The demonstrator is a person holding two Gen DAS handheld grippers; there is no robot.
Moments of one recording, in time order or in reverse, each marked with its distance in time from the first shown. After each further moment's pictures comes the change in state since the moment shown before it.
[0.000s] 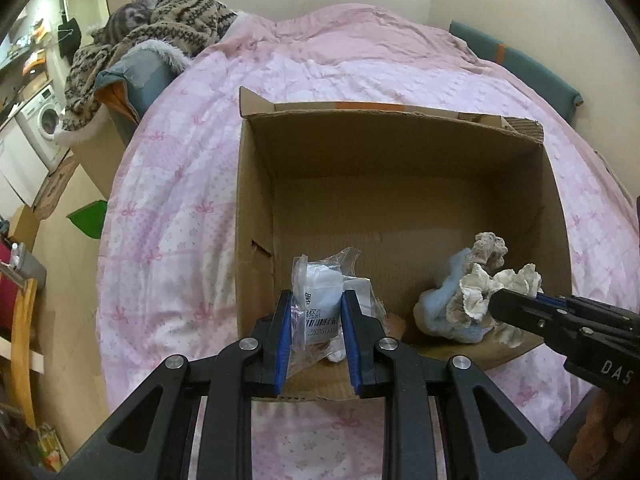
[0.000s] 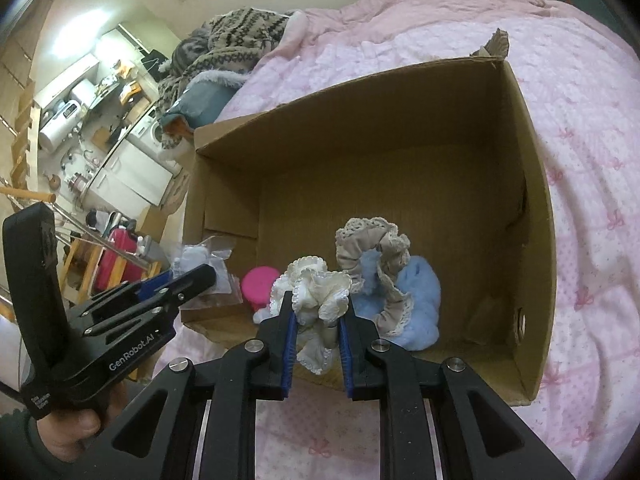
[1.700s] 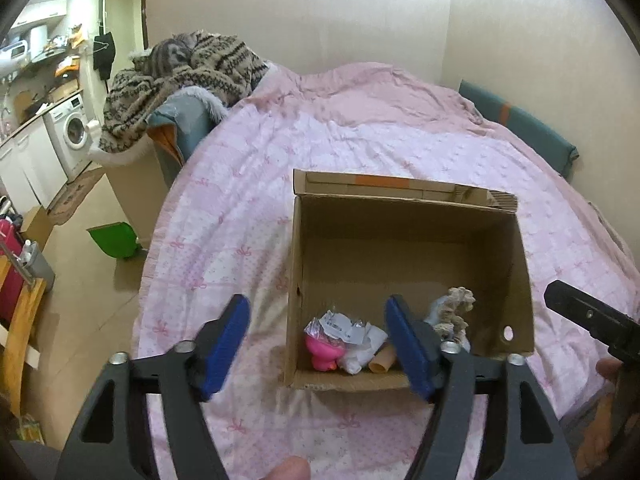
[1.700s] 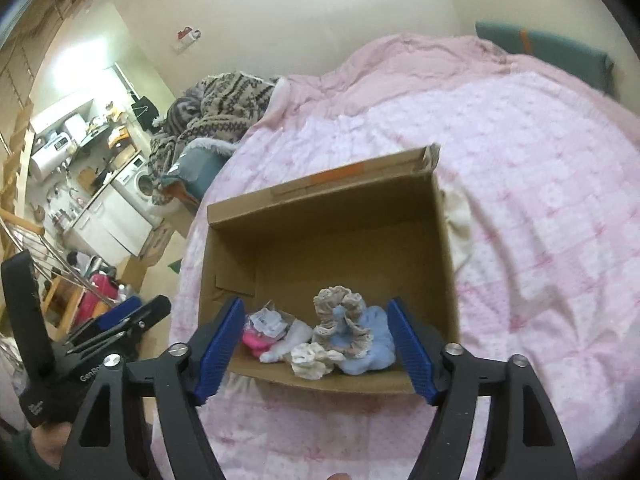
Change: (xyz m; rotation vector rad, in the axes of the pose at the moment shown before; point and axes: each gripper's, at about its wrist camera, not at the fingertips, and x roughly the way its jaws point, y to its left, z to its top) left arm -0.093 0.019 -0.007 -0.075 -0.203 0.014; right arm -0.093 0.023 -0.012 -0.012 -0.249 -0.123
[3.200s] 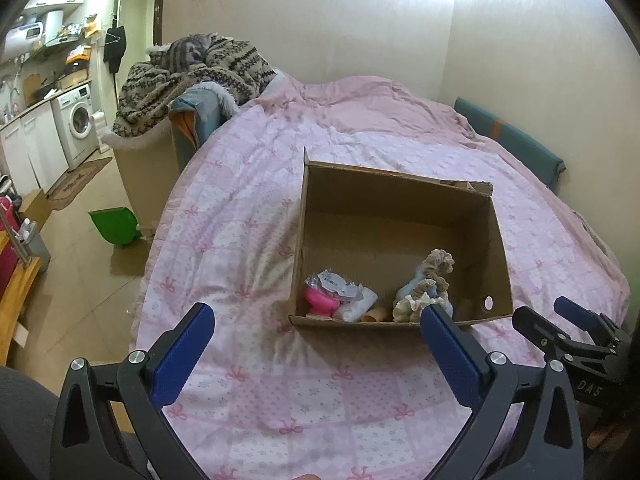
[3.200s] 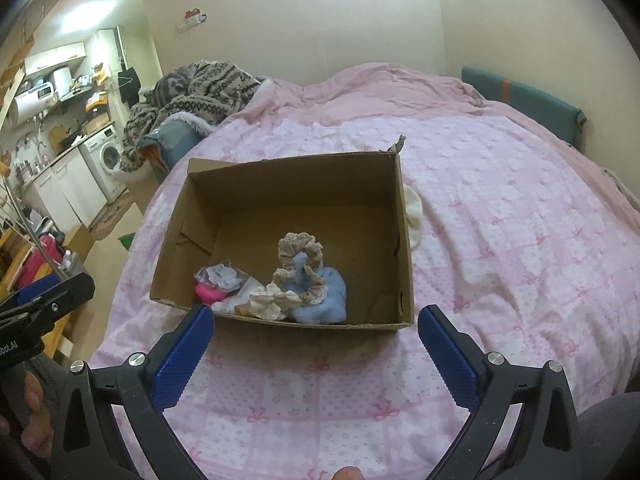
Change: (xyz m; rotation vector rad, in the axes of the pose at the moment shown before) left arm -0.048 0.012 -0.059 -0.062 -0.047 -0.032; right arm -0.021 0.019 -0.062 -0.153 -0.058 -0.211
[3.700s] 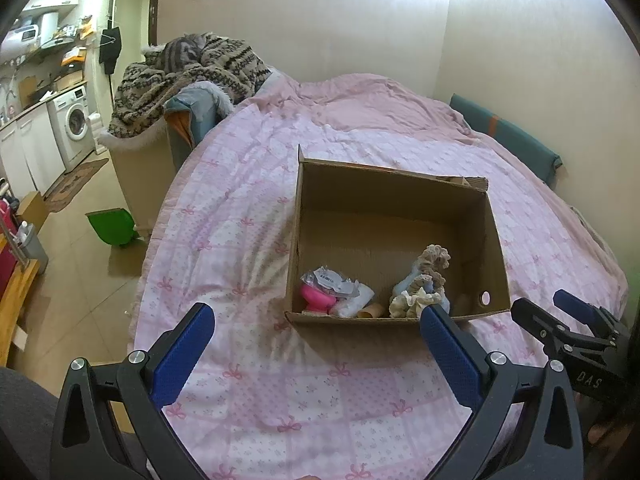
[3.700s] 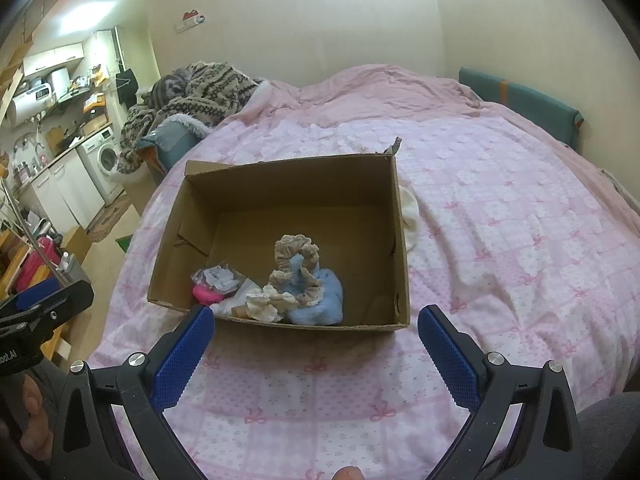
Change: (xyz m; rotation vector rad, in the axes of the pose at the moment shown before) left arm 0.001 -0.002 -0.002 0.012 0.010 -0.008; right arm 0.000 -0.001 0.001 0.000 -0.003 -0.006
